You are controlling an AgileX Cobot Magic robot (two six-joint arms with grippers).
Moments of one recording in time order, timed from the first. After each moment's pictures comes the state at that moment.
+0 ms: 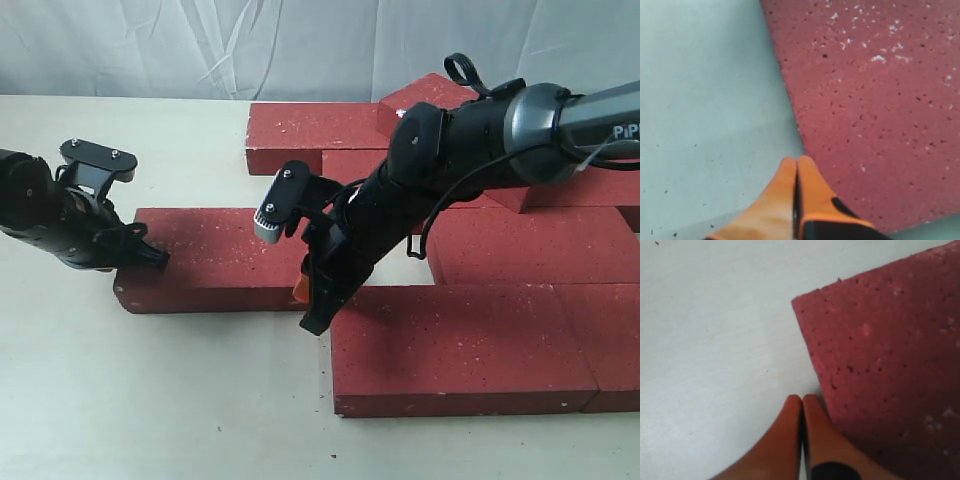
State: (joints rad) left arm -0.23 1.81 -0.81 -0.02 0.17 0.09; right arm 0.62 1.94 -1.15 0.65 0.59 -1.17
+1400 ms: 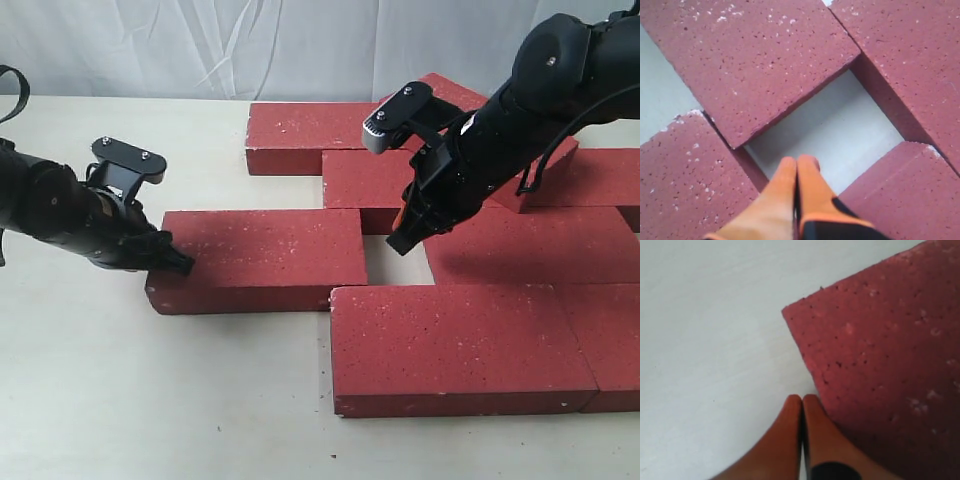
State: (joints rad) left arm -0.31 1.81 -0.81 -0.01 0.13 0.09; right arm 0.39 1.75 -1.13 0.40 0.71 -0.81
